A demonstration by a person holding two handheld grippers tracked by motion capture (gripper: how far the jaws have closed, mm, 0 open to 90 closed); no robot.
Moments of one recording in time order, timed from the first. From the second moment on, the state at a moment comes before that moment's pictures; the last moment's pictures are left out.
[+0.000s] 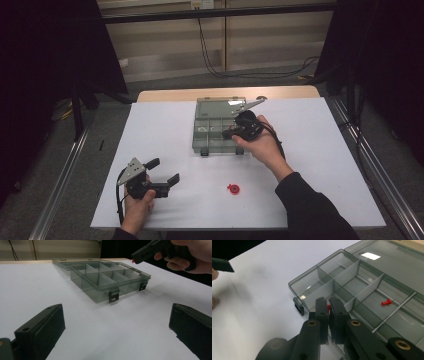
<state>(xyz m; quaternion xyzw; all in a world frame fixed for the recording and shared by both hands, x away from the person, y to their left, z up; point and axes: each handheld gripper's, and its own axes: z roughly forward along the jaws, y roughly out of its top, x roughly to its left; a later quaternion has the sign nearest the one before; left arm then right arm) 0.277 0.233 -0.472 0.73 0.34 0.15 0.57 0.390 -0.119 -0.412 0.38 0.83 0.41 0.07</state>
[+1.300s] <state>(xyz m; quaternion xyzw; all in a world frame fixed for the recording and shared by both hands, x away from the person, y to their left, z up) 0.277 0.233 -0.472 0.73 0.34 0.15 0.57 0.448 -0.120 -0.442 0.47 0.80 0.36 0.10</state>
